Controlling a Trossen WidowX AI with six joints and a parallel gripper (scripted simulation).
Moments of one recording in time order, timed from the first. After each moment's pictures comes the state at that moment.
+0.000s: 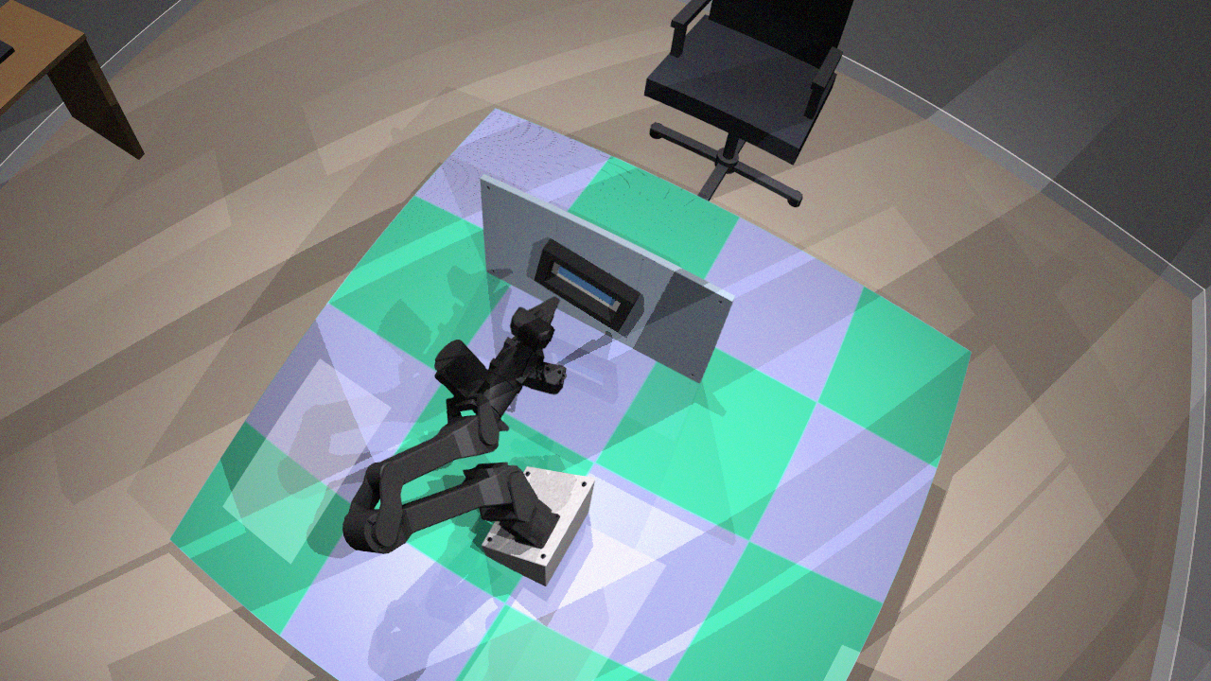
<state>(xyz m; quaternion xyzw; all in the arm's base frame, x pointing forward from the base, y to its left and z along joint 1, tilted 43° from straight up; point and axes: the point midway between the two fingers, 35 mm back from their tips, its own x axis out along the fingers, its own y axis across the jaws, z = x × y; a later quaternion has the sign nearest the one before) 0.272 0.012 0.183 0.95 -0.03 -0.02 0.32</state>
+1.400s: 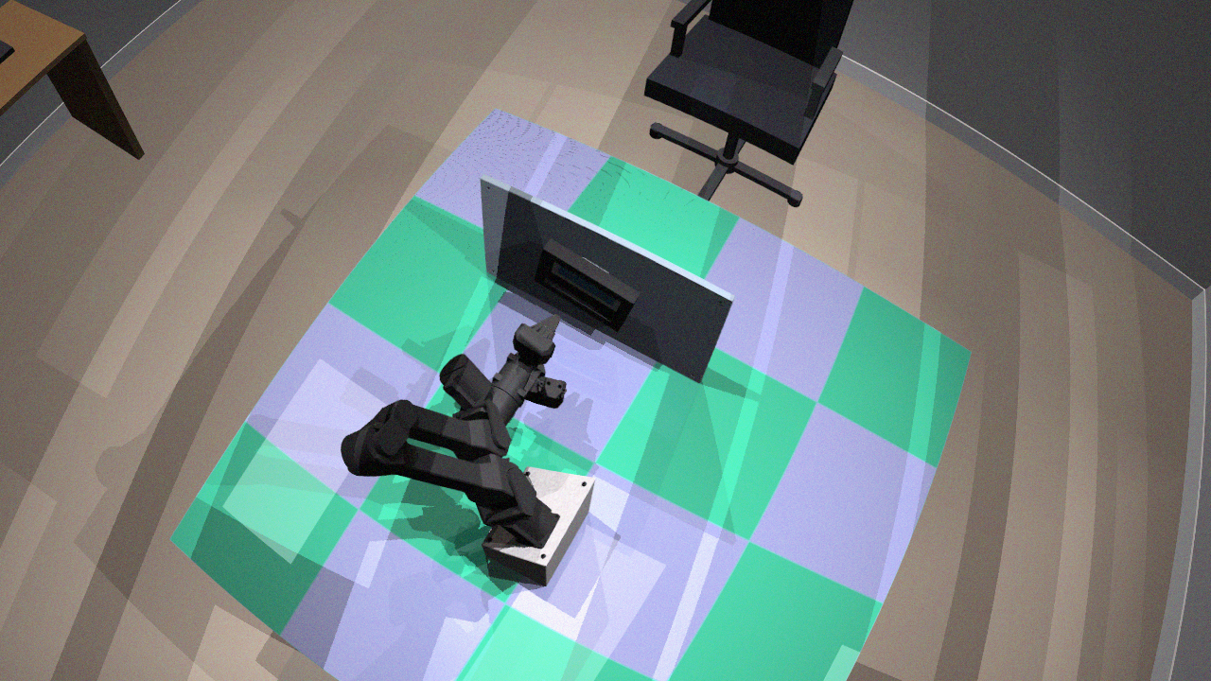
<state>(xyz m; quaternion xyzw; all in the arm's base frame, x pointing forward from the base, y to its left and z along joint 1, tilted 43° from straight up) 0.275 0.049 0.140 0.95 -0.02 -0.03 0.33</state>
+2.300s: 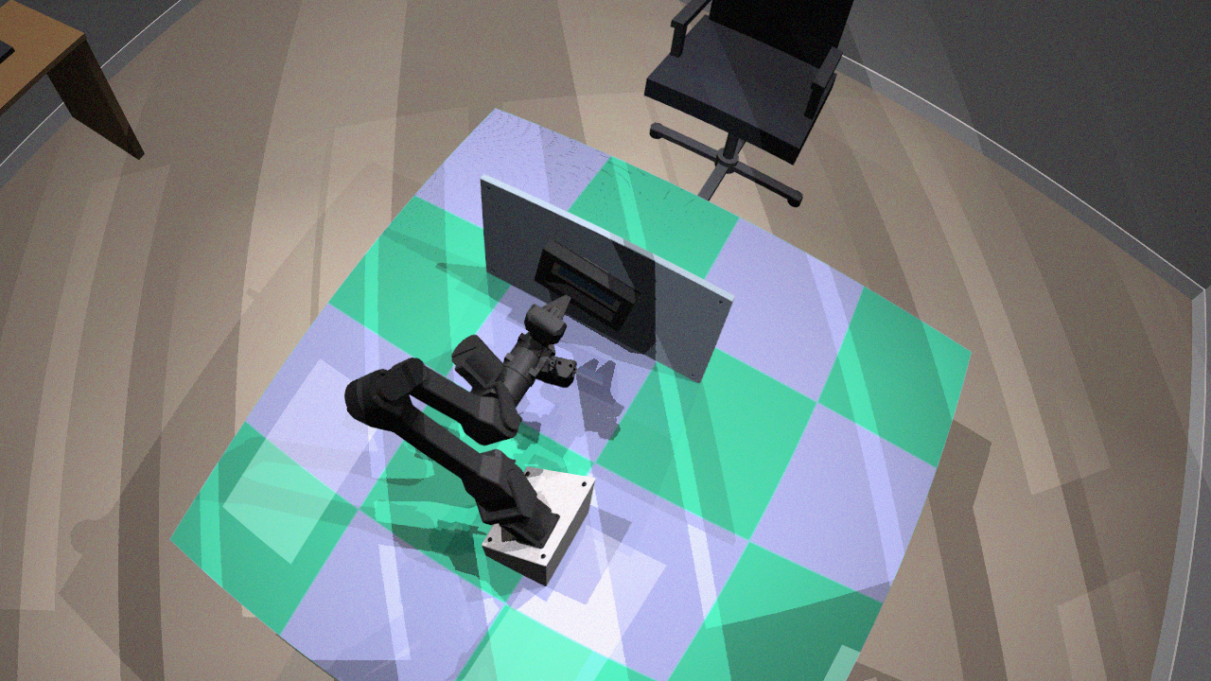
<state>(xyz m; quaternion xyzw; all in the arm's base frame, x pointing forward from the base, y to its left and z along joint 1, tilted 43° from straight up) 0.316 0.052 0.140 0.95 -0.02 -0.02 0.32</state>
